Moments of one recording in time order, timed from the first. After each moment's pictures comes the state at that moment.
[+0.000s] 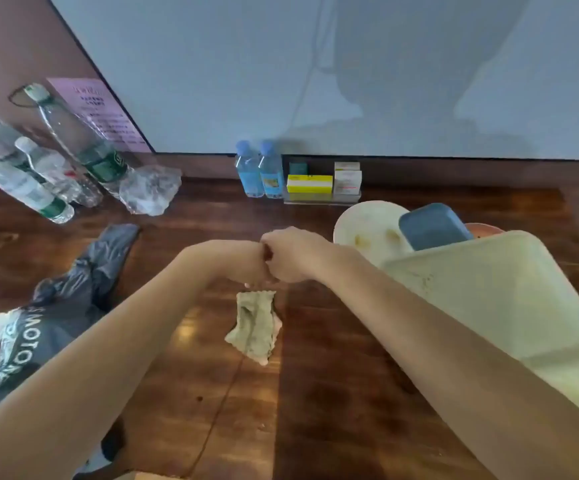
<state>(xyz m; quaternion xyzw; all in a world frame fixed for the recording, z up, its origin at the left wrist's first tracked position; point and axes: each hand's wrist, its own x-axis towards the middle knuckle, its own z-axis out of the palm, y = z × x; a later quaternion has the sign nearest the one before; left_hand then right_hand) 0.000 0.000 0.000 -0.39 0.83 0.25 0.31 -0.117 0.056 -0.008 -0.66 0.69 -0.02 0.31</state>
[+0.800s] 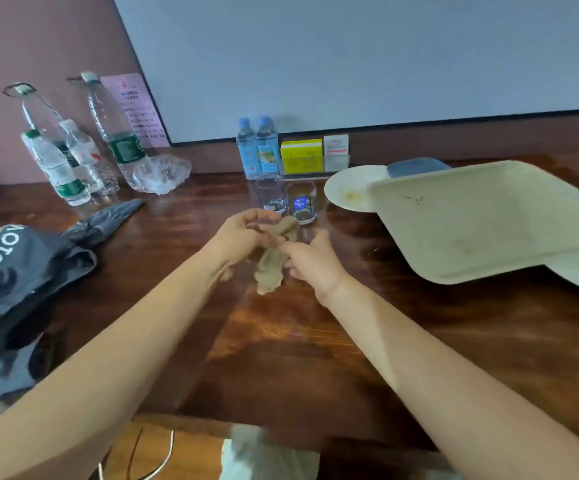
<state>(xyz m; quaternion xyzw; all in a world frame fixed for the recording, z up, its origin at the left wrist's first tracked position) 0.053 0.139 -0.187 -0.42 0.66 0.55 -0.28 -0.073 0.218 -0.228 -0.32 0.62 -0.57 0.44</state>
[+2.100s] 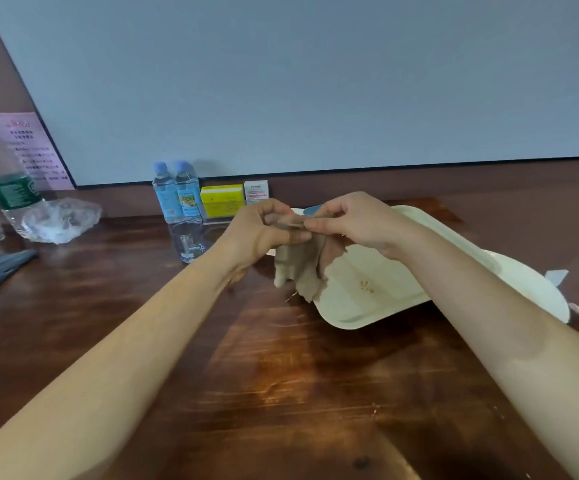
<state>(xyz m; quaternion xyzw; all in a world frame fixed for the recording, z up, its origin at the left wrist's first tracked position) -0.105 0.163 -0.141 -0.25 0.74 0.55 -0.29 -0.268 0.303 -0.103 -0.52 0.69 -0.42 0.27</state>
